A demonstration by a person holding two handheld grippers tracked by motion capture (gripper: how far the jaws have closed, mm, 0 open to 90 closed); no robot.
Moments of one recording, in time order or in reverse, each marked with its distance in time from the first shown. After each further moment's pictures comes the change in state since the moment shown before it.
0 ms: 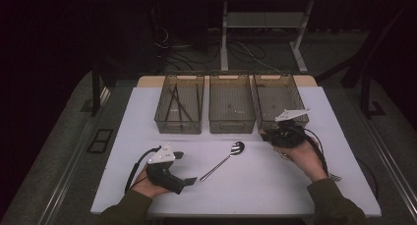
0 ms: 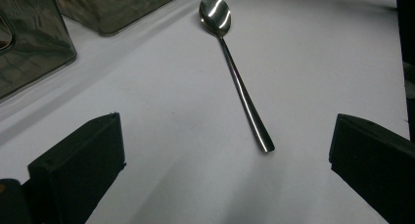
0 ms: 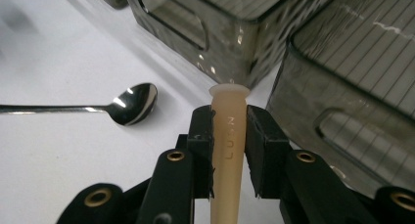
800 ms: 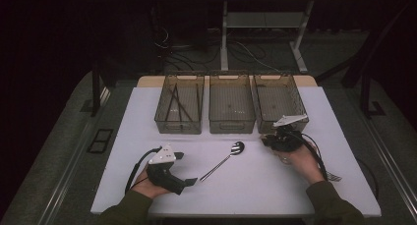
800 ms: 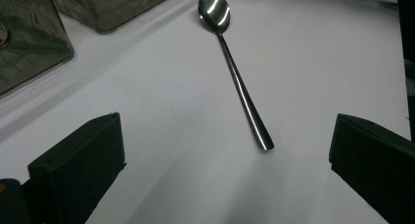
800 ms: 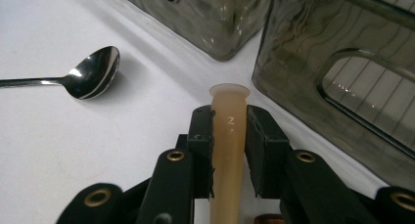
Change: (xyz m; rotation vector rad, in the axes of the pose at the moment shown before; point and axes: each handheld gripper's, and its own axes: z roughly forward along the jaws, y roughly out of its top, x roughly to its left) left arm 0.000 0.000 0.001 0.019 0.000 0.010; right arm -0.008 -0.022 0.022 0.051 -0.037 0.020
